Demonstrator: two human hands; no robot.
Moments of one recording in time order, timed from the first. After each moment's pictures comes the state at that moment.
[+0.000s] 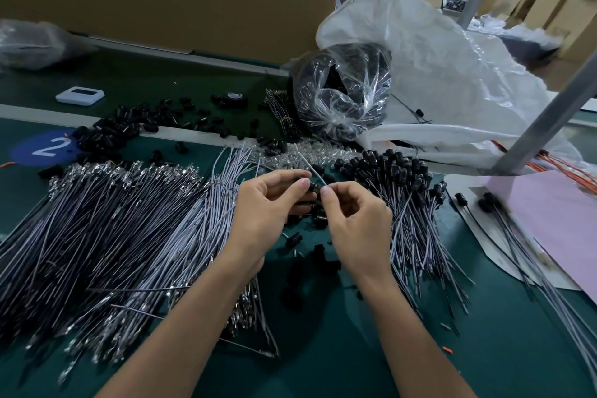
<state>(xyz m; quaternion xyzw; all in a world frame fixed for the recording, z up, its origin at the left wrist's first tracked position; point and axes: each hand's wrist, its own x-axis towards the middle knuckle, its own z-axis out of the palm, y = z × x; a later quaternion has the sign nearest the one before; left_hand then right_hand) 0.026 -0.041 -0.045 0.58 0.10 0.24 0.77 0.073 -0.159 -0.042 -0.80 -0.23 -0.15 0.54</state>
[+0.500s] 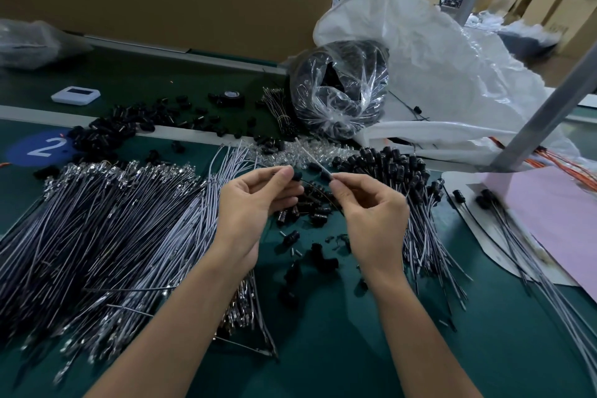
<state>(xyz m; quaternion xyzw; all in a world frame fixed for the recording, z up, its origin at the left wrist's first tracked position) 0.023 -0.034 -0.041 0.47 0.13 0.25 0.84 0.079 -0.170 -0.034 -0.76 -0.20 -0.14 0.61</state>
